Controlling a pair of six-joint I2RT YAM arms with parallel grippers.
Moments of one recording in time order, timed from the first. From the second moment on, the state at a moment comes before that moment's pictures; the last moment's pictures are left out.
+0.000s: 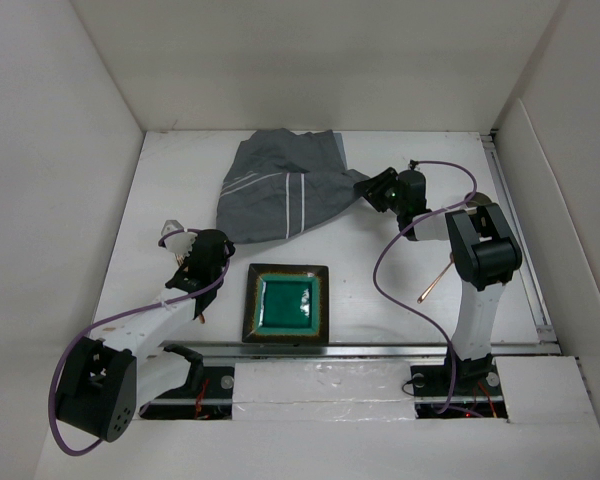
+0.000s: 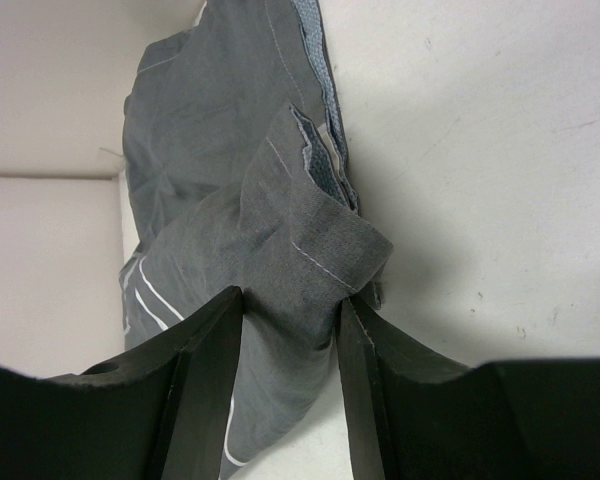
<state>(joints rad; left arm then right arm) -0.37 1.06 0.43 0.08 -0.53 -1.24 0.22 2.02 1.05 0.64 -0.16 1.03</state>
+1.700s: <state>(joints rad) -0.15 1.60 1.57 -0.05 -0.25 -0.67 0.23 1.63 1.67 -0.13 -0.09 0.39</state>
